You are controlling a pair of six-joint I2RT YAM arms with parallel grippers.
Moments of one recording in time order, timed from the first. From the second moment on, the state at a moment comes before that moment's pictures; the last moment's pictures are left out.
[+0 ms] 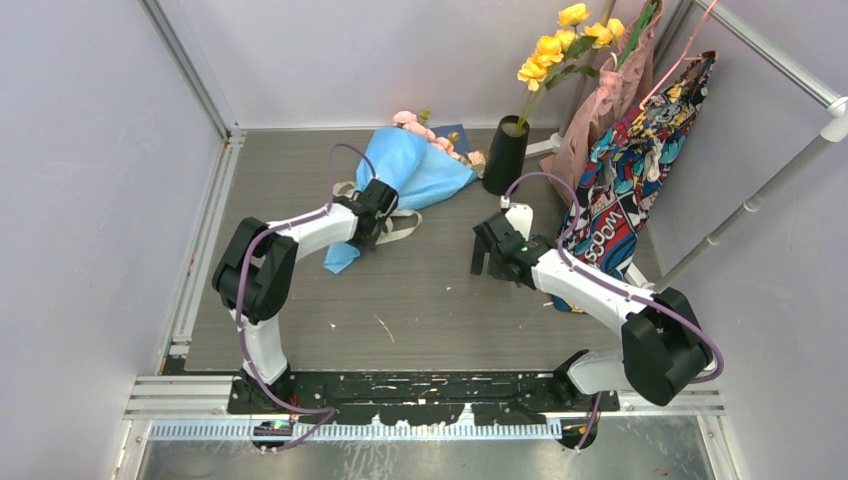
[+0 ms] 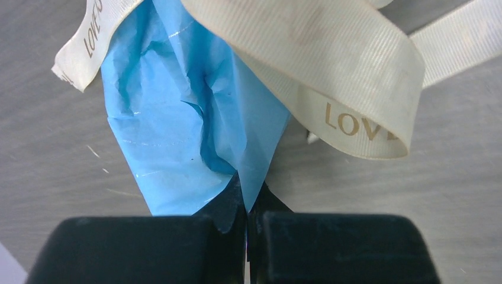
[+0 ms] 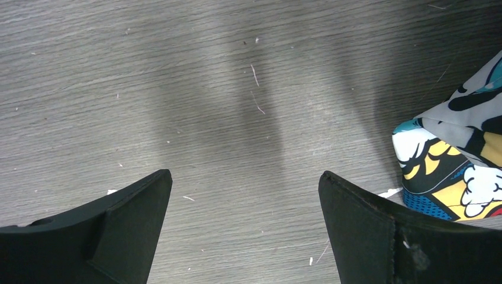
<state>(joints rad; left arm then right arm) -0.53 1.89 1.25 -0.51 -0.36 -0.04 0.61 1.34 0.83 -0.56 0.45 0.67</state>
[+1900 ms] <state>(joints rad) -1.08 1.31 0.56 -0.28 -0.39 -0.61 0.55 2.01 1.39 -0.51 0.54 0.65</state>
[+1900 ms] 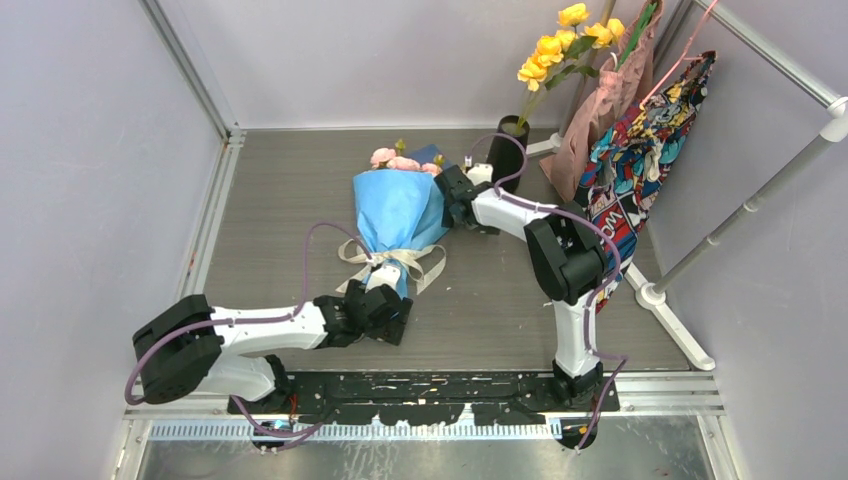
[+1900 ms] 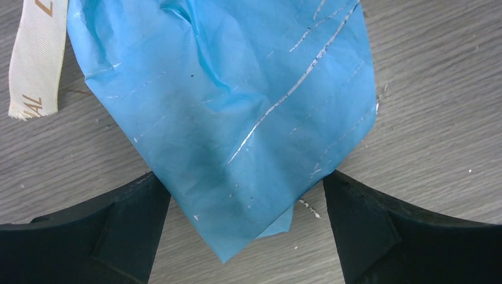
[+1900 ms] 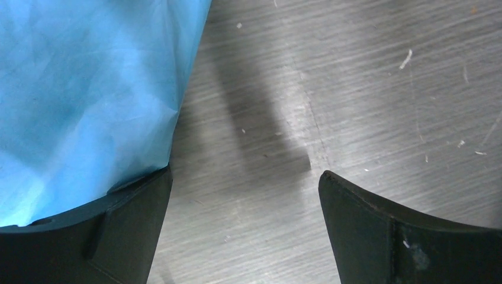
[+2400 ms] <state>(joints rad) -1.08 1.27 0.54 -0.29 -0.49 -0.60 0.58 2.21 1.68 -0.55 0.46 0.65</state>
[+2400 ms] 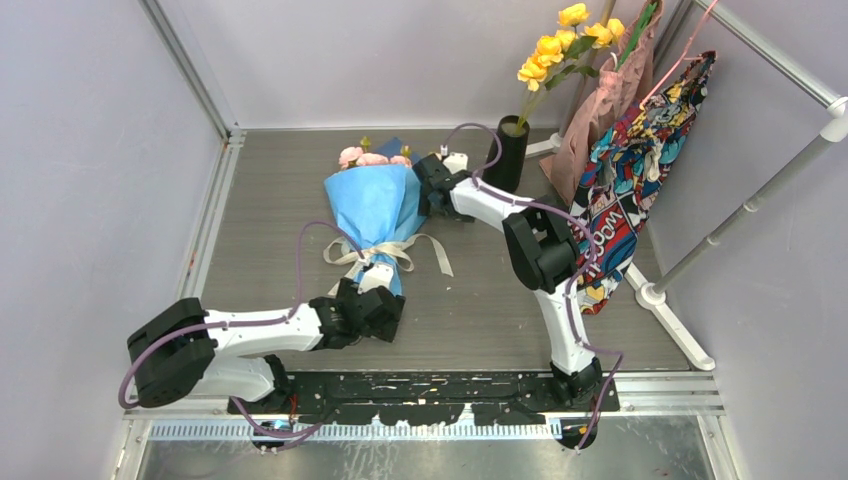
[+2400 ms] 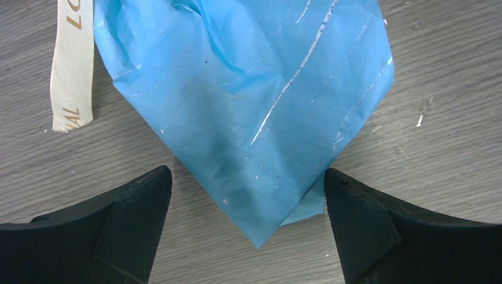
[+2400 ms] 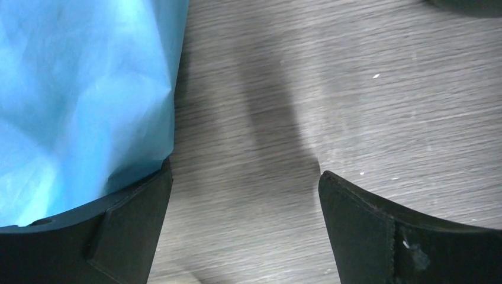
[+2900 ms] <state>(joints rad) -1.09 0.89 0.46 -0.31 -0.60 -0.65 0.61 1.86 1.35 -0.46 0.45 0.60</state>
